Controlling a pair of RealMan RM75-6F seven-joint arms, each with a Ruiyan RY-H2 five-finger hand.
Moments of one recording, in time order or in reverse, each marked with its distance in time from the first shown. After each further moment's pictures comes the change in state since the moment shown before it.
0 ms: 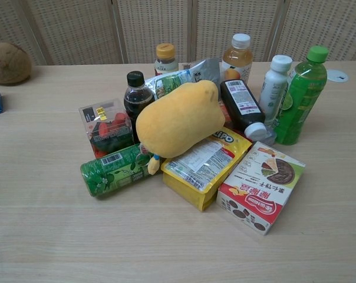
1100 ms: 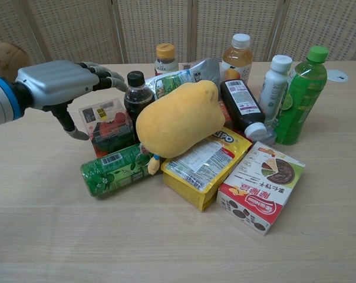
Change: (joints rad) left arm -0.501 -0.415 -0.151 0.156 -0.291 -0.551 0.459; right arm 0.006 0.006 0.006 0.007 0.024 -0.019 0.028
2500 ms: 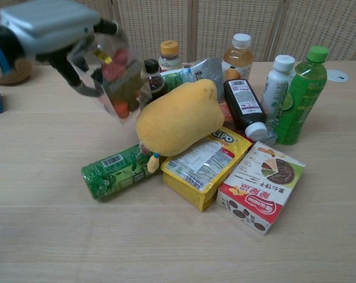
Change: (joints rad) left arm -0.036 0.115 -0.031 -0.224 0.006 0.193 0.058; right arm -0.001 0.009 -0.015 -0.019 -0.023 -0.003 0.017
